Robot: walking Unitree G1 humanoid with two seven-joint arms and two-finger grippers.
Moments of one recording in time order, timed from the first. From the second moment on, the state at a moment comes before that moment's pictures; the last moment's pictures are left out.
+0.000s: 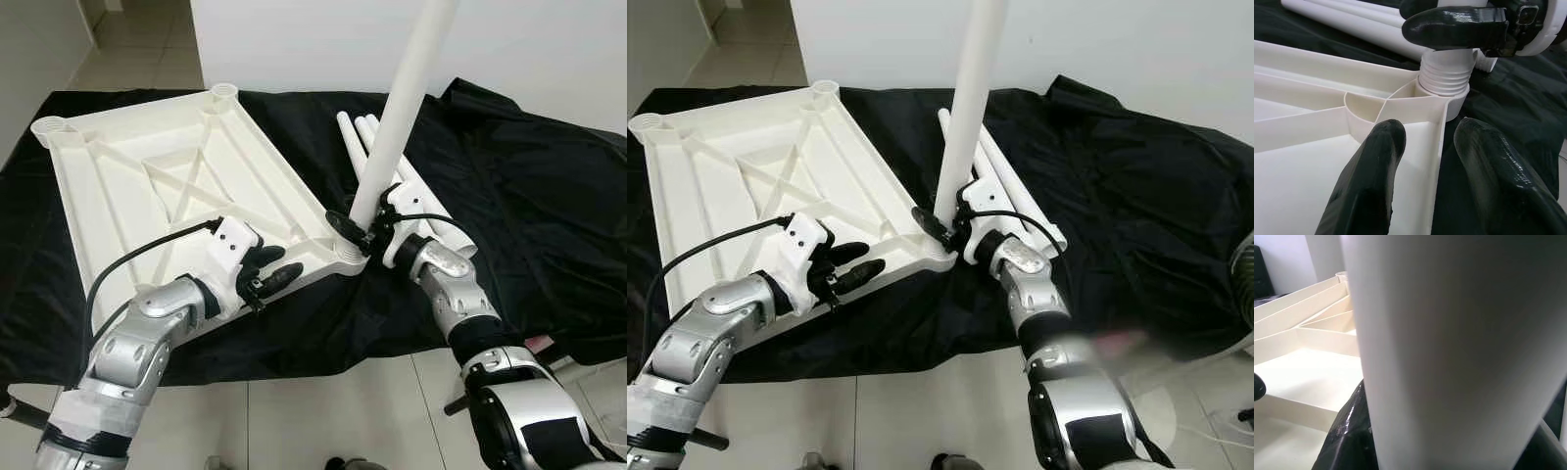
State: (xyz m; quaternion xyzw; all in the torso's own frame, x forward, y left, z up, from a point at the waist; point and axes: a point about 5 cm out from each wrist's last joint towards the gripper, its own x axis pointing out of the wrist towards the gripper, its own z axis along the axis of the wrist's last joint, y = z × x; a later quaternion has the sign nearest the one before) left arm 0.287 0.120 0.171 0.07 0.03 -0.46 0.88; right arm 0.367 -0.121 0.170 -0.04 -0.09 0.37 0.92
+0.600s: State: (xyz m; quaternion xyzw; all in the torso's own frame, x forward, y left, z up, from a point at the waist) left arm 0.287 0.124 0.171 0.07 0.03 -0.46 0.88; right arm 0.361 -0.107 0.157 0.02 -0.09 0.23 0.97
